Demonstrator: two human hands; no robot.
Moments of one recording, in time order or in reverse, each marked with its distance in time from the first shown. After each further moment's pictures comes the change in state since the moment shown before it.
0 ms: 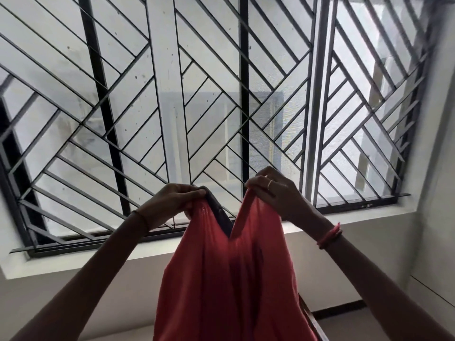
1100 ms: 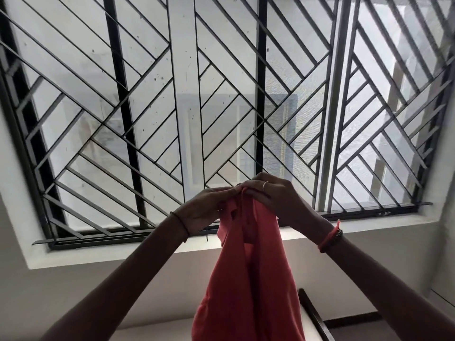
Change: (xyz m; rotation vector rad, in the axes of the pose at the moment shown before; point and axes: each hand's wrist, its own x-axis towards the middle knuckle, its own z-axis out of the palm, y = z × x) left_hand -0.015 0.025 0.047 -0.339 -0.062 -0.109; right_hand 0.025 -0.026 0.030 0.084 -0.046 -0.063
